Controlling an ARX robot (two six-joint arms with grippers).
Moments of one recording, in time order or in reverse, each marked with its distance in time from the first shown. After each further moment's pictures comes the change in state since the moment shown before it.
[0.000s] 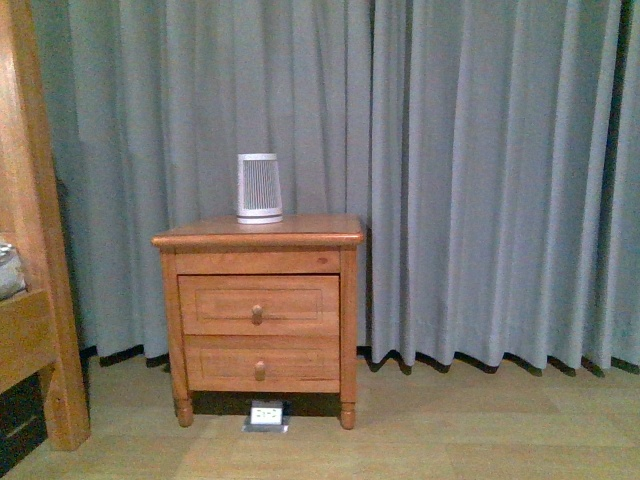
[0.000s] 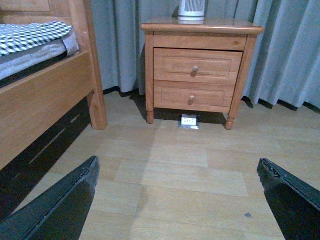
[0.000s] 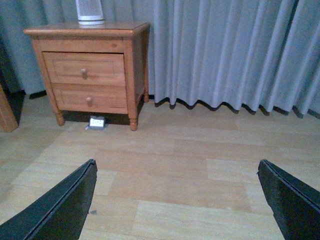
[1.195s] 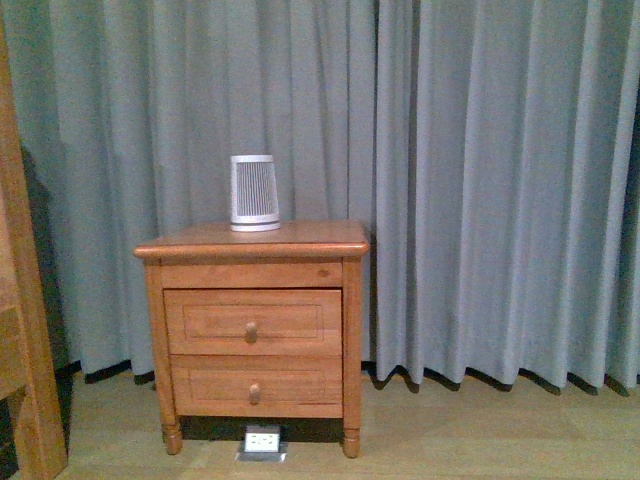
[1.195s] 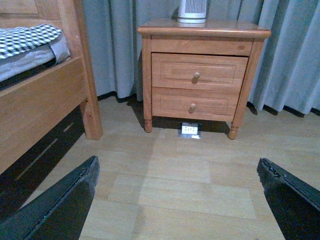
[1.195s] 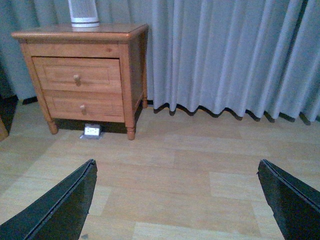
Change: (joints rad) left arm 0.000 0.000 0.000 0.000 0.000 0.000; right arm 0.000 0.000 0.000 0.000 0.000 0.000
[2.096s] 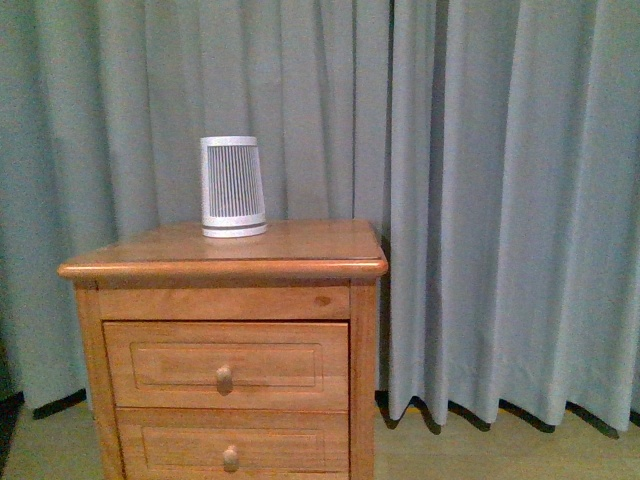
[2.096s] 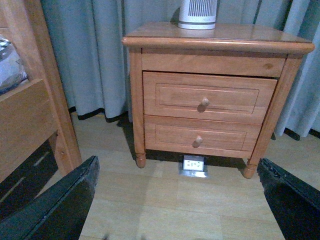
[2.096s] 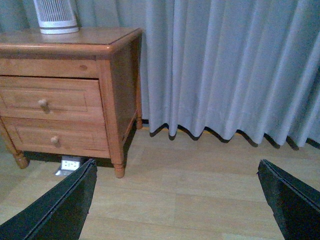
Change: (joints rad) left arm 0.004 0.023 0.019 -0.058 0.020 -0.053; right arm 0.000 0.000 0.000 0.000 0.000 0.000
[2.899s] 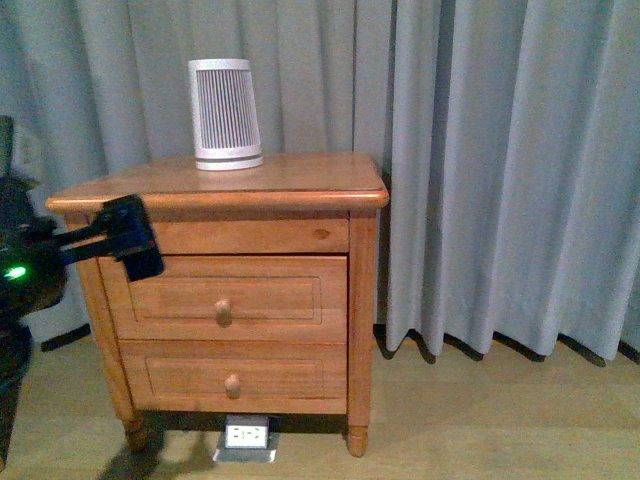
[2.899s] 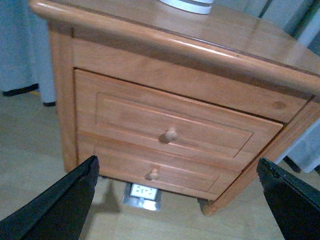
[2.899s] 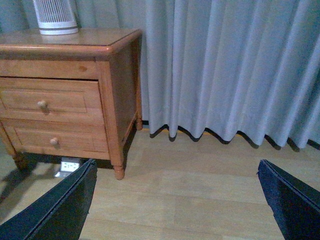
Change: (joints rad) left arm -0.155 1.841 0.881 0.918 -0.068 -0.178; right arm 0.000 0.000 0.000 0.000 -0.001 0.000
